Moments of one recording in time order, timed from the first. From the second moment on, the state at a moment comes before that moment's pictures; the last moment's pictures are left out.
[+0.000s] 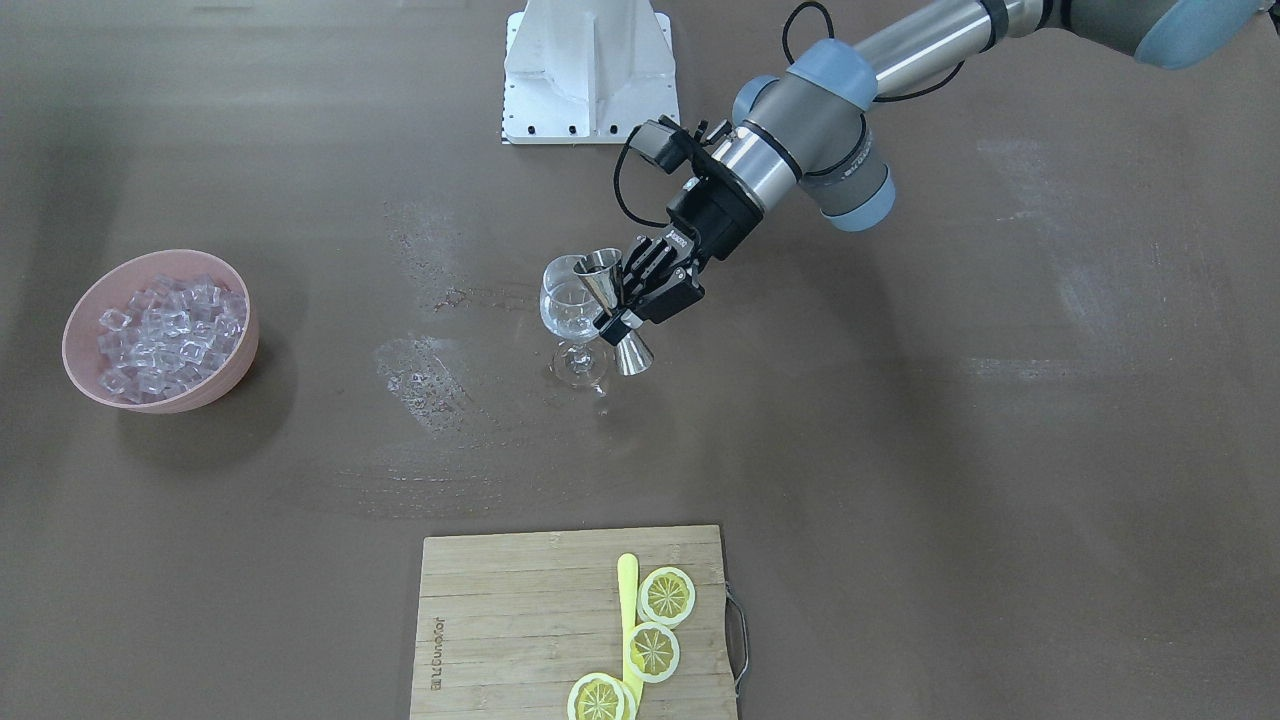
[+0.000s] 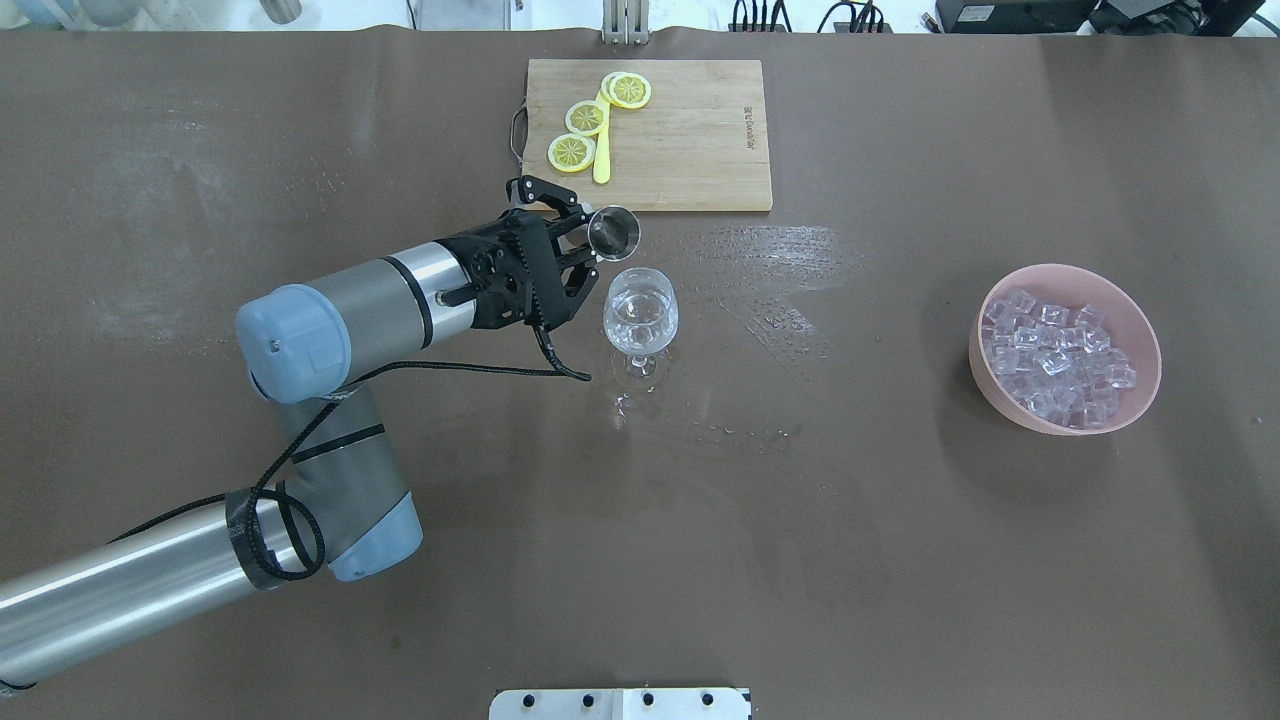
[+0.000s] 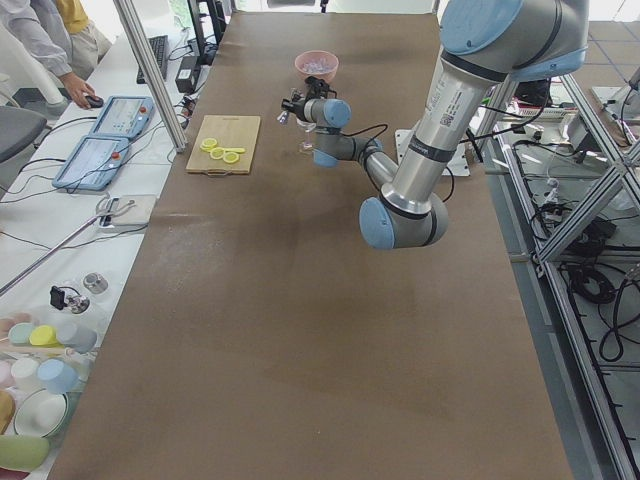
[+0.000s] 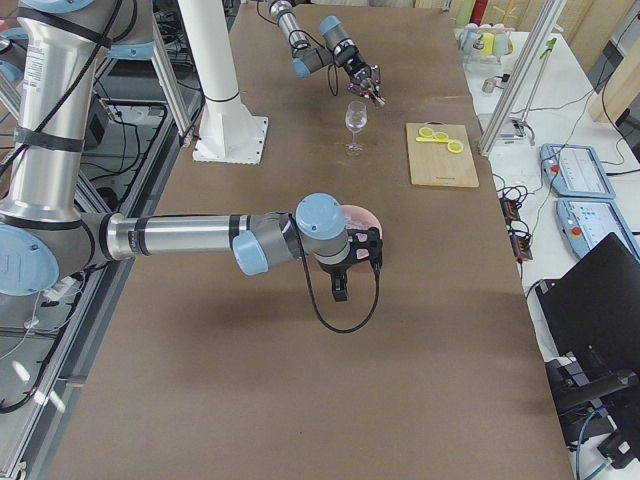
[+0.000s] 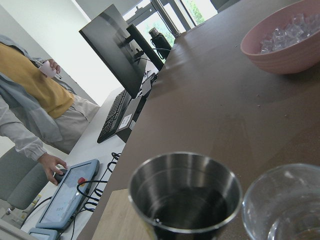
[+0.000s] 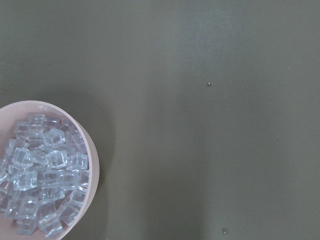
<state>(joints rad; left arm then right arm) -0.53 -2.17 -1.51 -2.81 -1.44 0.33 1.48 -1.80 1.86 -1.23 2.46 0.29</state>
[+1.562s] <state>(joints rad) -0.50 -2.19 -1.50 -2.75 -1.27 0.84 1.48 -1.80 1.87 -1.22 2.47 0.31</state>
